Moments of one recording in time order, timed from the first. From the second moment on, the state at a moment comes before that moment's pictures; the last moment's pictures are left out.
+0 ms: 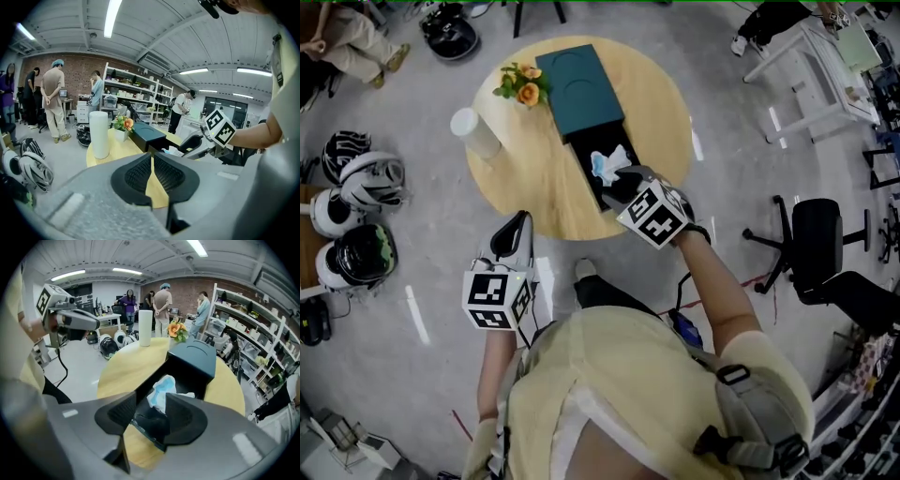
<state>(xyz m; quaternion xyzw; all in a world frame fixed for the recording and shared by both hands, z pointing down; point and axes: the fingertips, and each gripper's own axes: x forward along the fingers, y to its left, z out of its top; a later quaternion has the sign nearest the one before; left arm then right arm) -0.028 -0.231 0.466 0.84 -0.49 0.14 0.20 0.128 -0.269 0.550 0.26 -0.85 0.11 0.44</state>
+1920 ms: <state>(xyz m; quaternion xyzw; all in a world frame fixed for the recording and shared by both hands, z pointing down) -0.064 -0.210 0.463 0.81 -0.54 0.12 0.21 0.130 -0.300 0.587 0.24 -0.80 0.01 0.55</state>
